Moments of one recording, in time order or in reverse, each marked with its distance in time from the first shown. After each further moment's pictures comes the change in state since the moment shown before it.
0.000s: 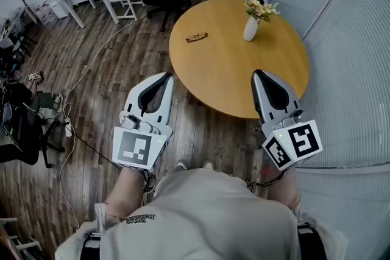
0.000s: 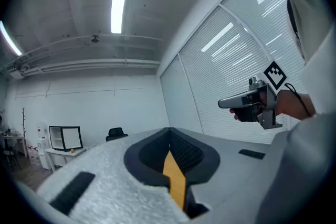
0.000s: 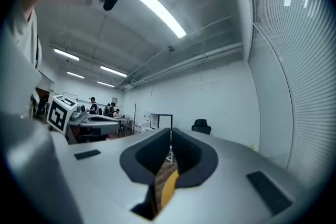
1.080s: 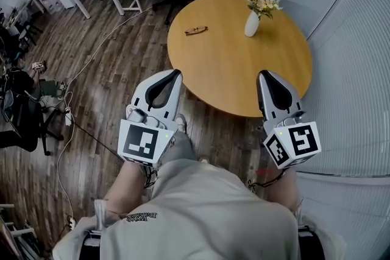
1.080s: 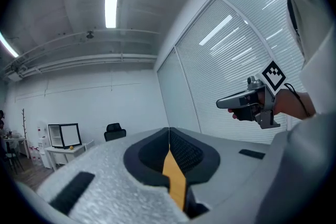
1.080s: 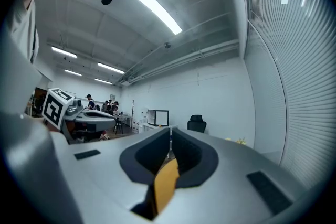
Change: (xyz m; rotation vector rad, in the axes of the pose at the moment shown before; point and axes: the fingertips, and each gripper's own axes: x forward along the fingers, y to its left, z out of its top) left arm 0.029 -0.054 -0.021 0.034 0.045 -0.017; right arm -0.024 -0.050 -0.039 0.000 0.036 -0.024
